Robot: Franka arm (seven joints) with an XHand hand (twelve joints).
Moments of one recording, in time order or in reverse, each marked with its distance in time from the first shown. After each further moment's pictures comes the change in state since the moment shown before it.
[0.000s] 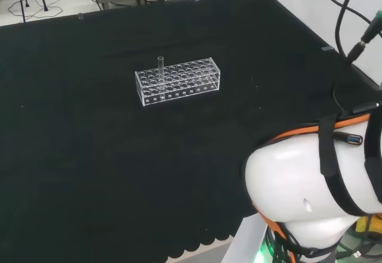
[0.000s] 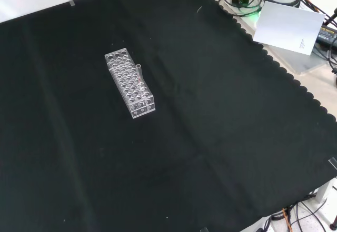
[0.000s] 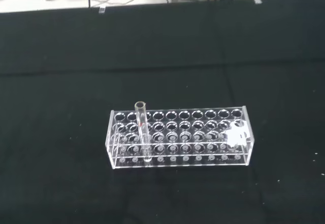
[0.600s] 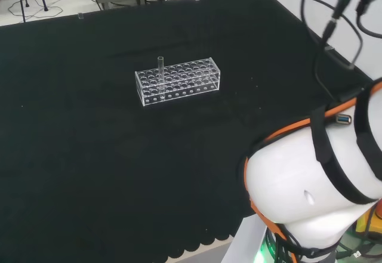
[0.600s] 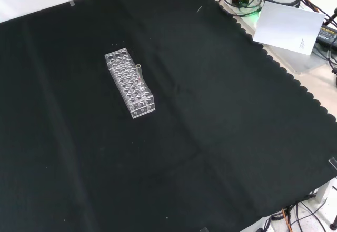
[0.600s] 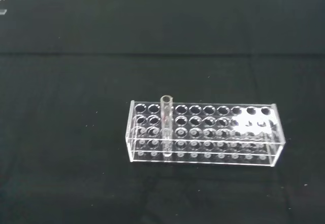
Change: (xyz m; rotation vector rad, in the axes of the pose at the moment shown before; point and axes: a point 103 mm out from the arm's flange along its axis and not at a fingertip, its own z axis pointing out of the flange) arm 0.044 0.042 0.009 0.065 -0.038 -0.041
